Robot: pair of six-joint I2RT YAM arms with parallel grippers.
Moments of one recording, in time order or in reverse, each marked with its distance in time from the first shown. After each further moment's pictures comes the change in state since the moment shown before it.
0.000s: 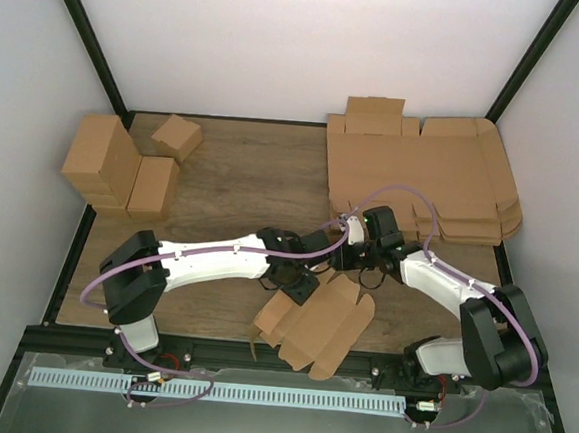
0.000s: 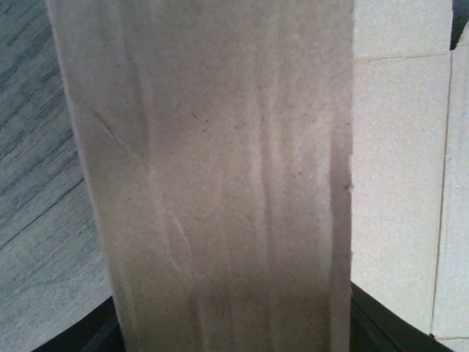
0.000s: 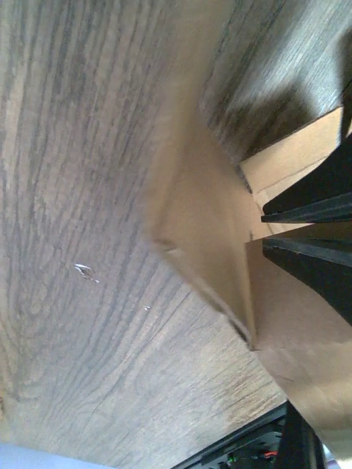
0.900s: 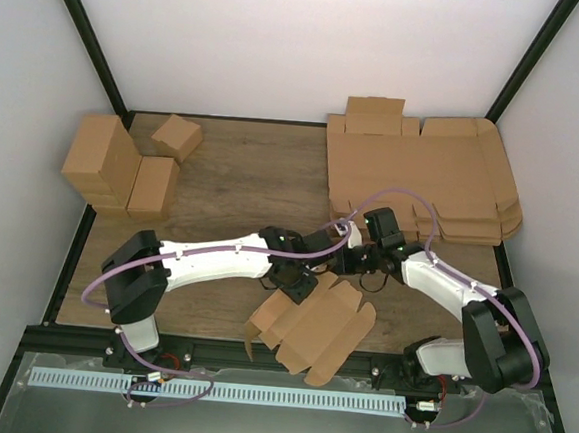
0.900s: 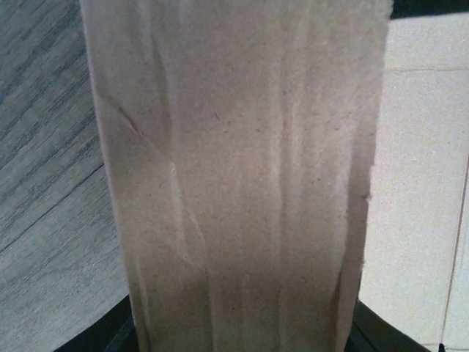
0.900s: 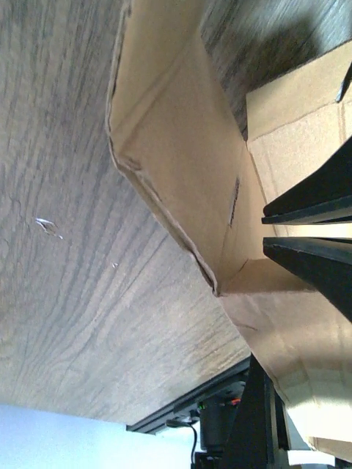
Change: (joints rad) left arm -0.004 0.006 0.026 -0.043 -0.014 0.011; right arm 0.000 -0.012 0.002 -0.053 -0.110 0.021
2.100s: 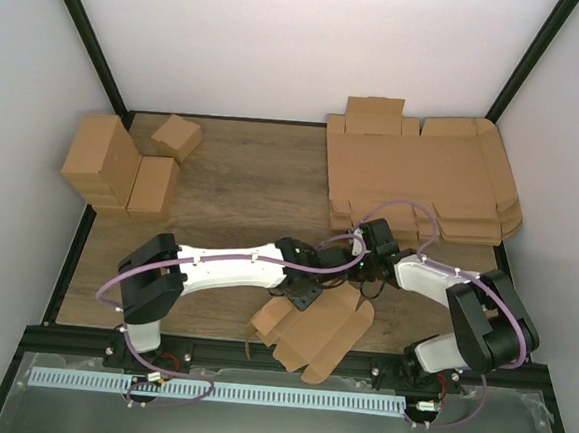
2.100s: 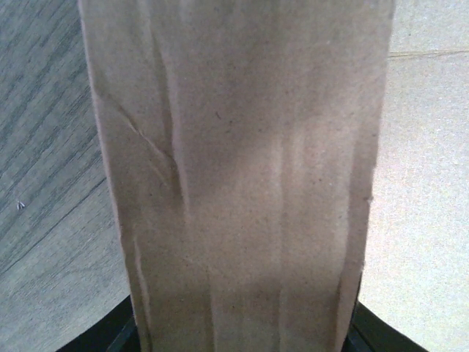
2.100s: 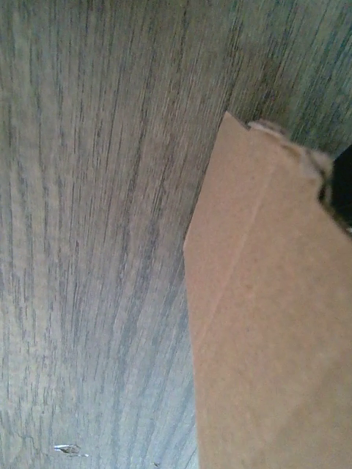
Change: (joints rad) left arm -0.077 0.080 0.057 -0.060 -0.155 -0.020; right arm 0.001 0.096 -0.085 0.096 0.319 0.098
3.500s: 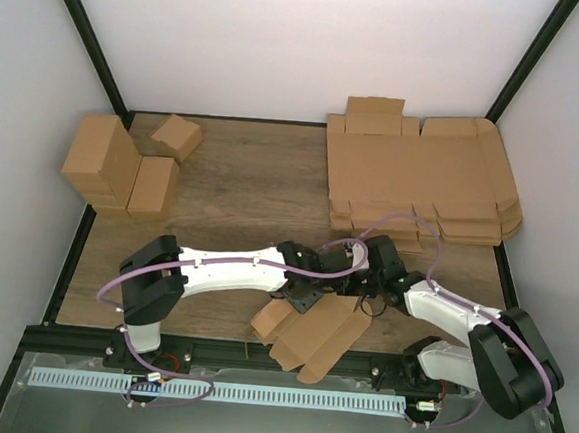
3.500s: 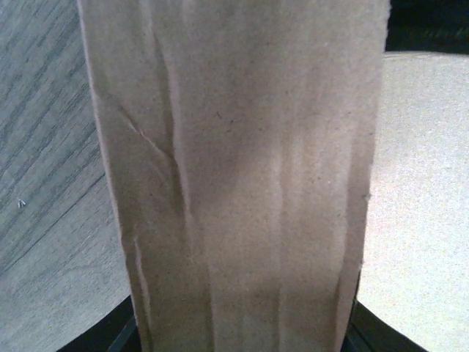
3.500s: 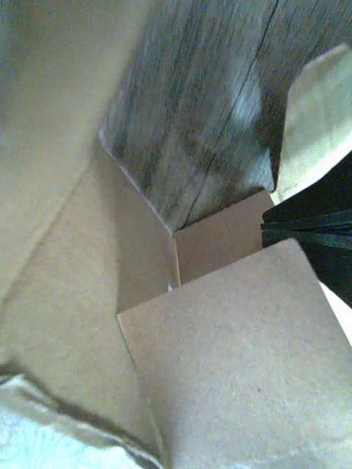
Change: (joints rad) left arm -0.023 0.004 0.000 -0.005 -0.021 -0.002; right arm 0.075 -0.206 -0.174 0.106 -0.116 0.064
